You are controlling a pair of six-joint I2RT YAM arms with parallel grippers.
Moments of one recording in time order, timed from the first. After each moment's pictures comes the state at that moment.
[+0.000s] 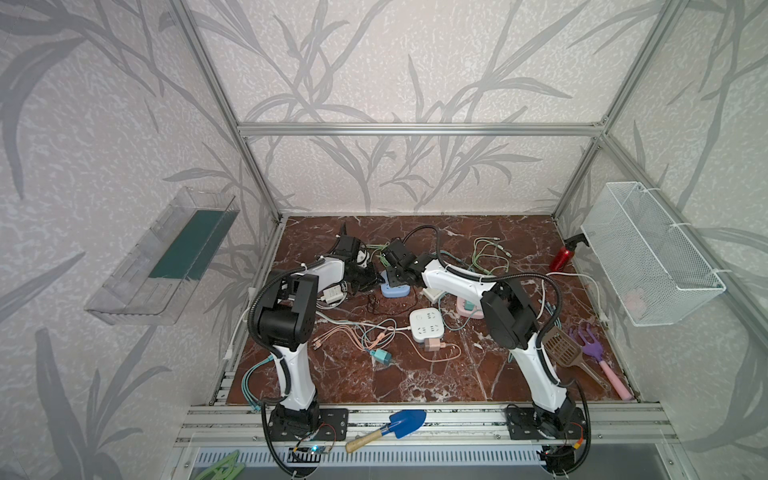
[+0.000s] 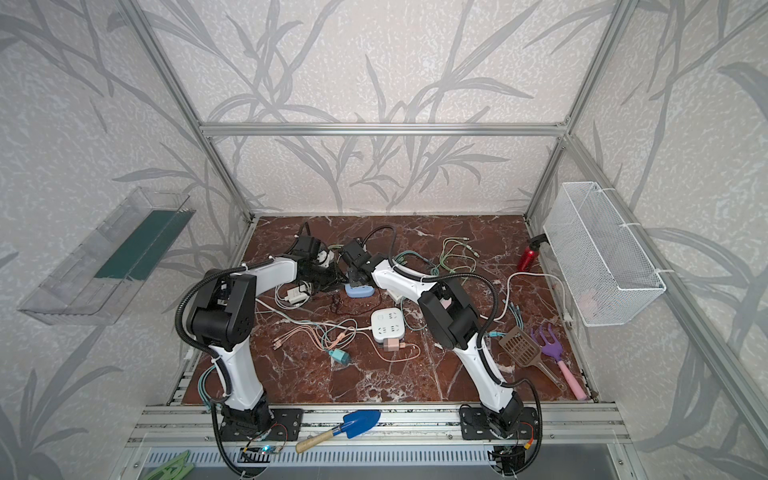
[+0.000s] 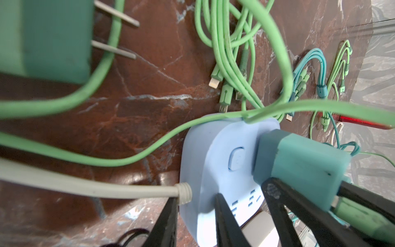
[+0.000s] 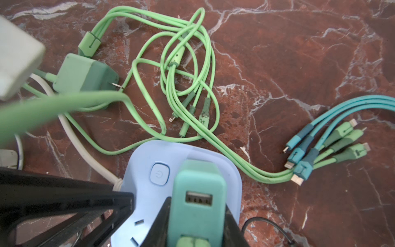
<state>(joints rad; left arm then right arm) -0.19 1.95 1.20 -0.38 0.49 -0.53 0.81 2.28 1.85 -0.54 0.22 0.46</state>
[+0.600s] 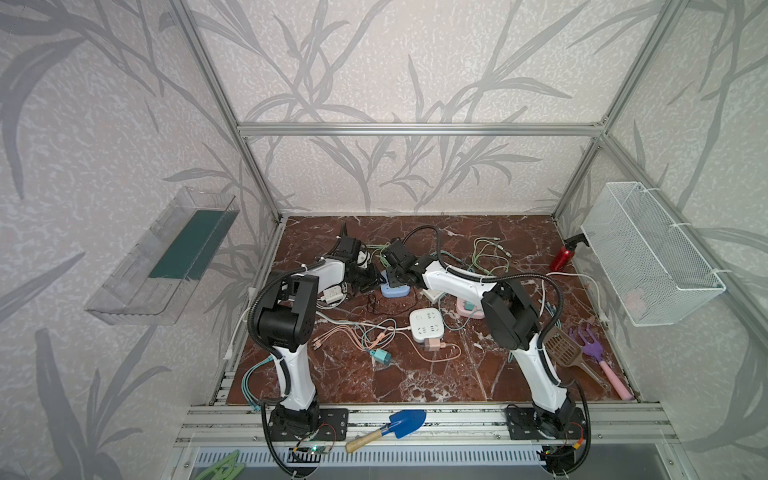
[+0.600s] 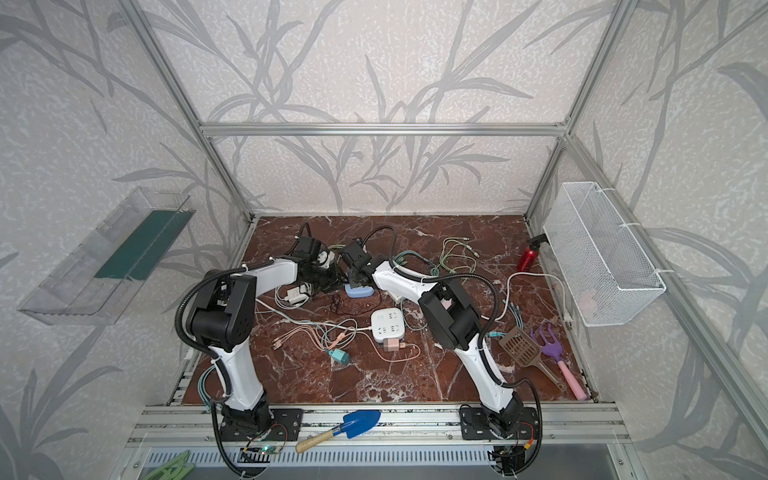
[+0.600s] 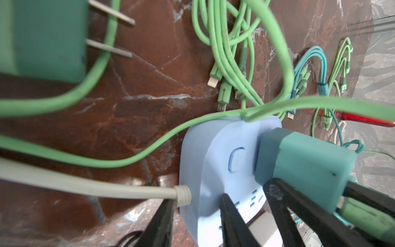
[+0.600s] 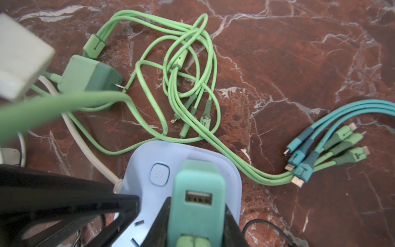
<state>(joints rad) -0.20 1.92 1.18 -0.36 0.47 -0.52 0.82 2.27 1.82 -0.50 0.21 0.44</state>
